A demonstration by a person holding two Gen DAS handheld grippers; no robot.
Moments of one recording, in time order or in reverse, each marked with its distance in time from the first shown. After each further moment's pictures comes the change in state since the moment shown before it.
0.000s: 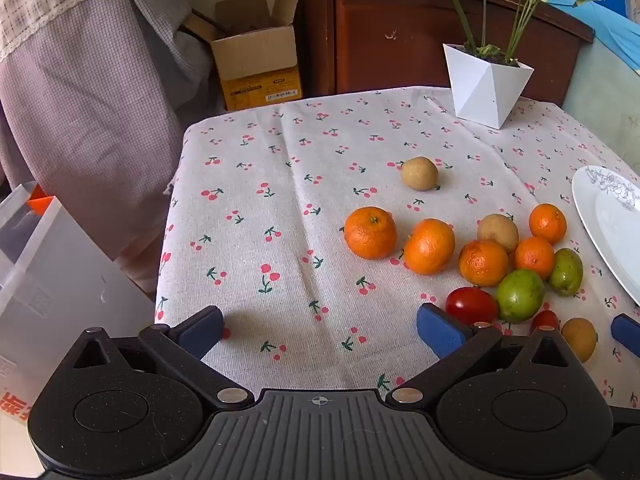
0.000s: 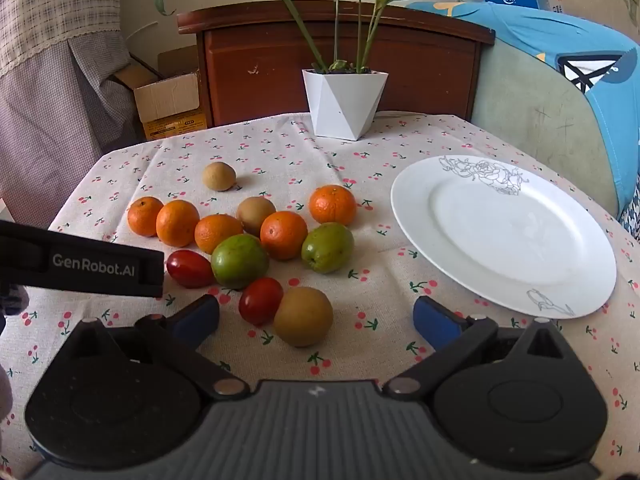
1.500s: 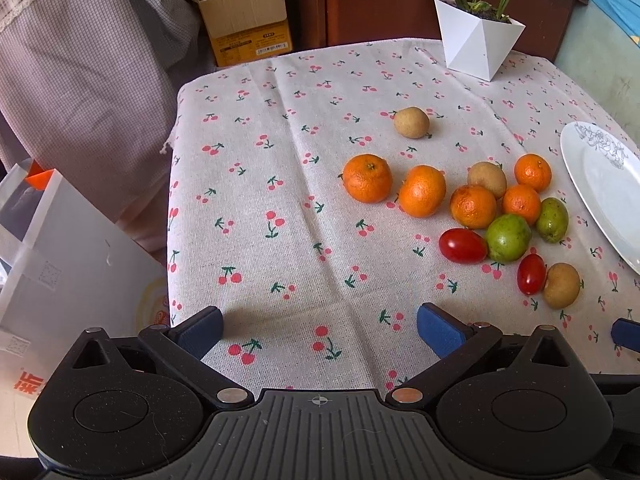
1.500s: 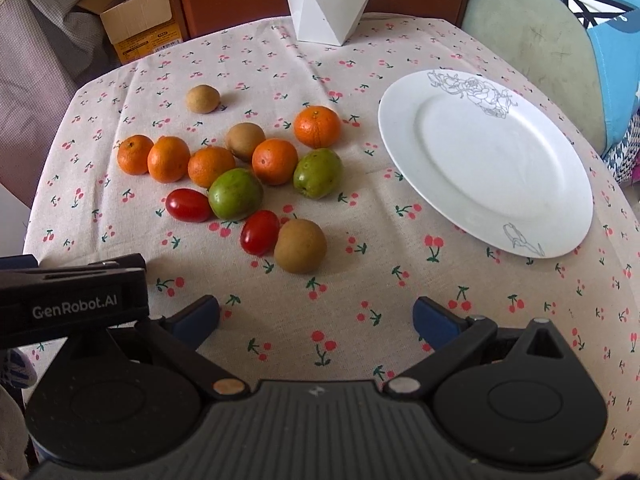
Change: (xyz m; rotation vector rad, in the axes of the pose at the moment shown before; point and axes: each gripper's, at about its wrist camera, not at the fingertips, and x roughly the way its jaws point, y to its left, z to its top) left arm -0.012 0.007 0.002 0.049 0.175 -0.026; right arm -0.004 0.005 0.026 0.045 0.409 -0.058
